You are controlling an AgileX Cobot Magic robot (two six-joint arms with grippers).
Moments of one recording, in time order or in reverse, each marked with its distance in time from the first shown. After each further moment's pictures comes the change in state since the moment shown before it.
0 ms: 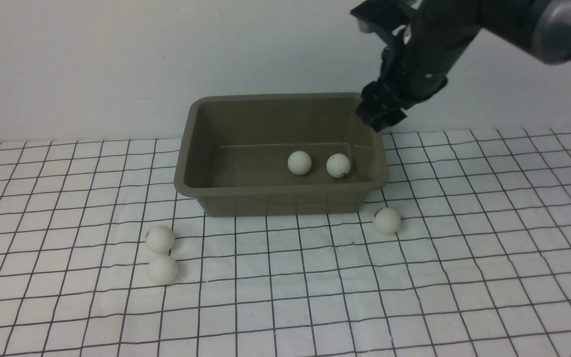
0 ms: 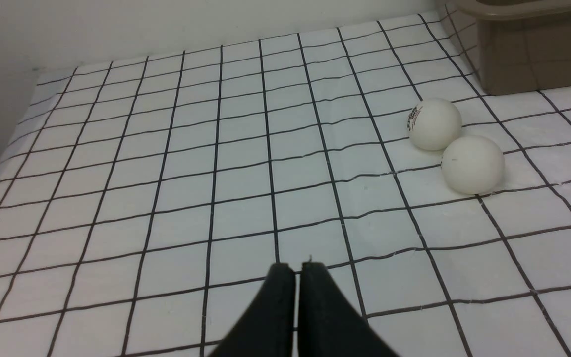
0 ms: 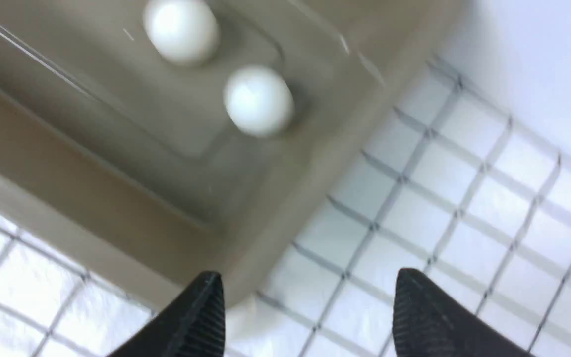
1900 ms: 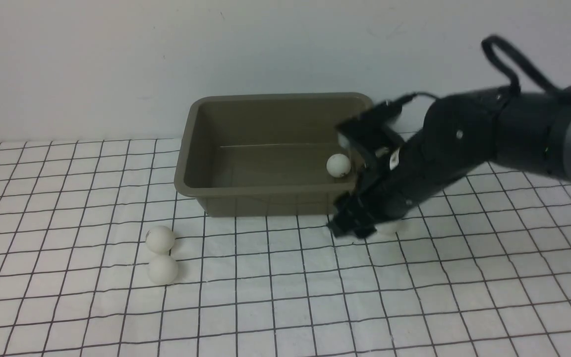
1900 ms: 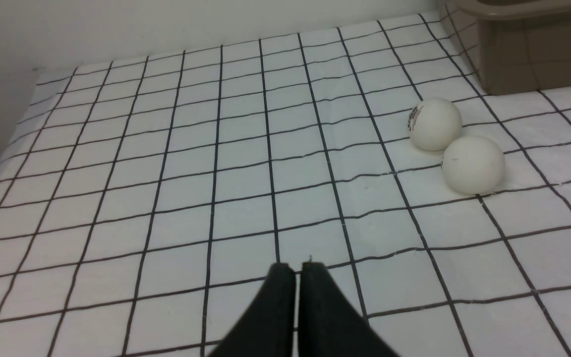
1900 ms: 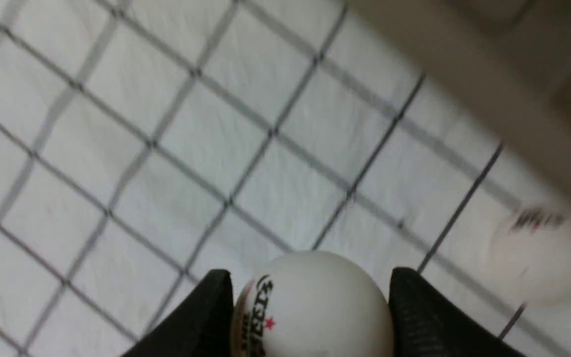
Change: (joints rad) right arm 0.140 -0.233 0.646 0.259 -0.451 -0.035; left arm 0.000 0.000 0.000 0.000 0.000 0.000
